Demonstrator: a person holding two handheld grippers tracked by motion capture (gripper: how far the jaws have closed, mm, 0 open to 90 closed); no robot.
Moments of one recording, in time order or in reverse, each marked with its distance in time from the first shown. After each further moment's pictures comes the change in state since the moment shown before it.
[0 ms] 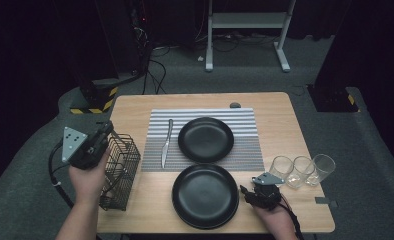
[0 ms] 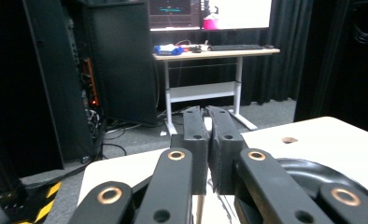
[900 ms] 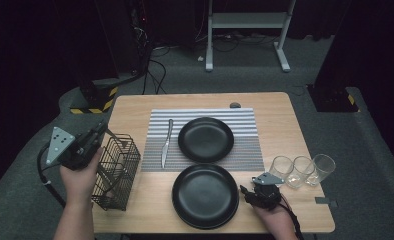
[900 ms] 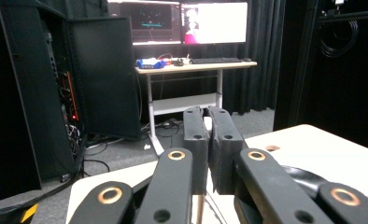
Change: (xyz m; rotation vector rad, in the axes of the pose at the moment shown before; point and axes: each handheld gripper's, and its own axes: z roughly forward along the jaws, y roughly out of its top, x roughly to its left) left arm 0.019 0.005 -0.011 -0.060 -0.065 -0.002; right arm 0.000 0.000 0.000 0.000 0.000 0.000
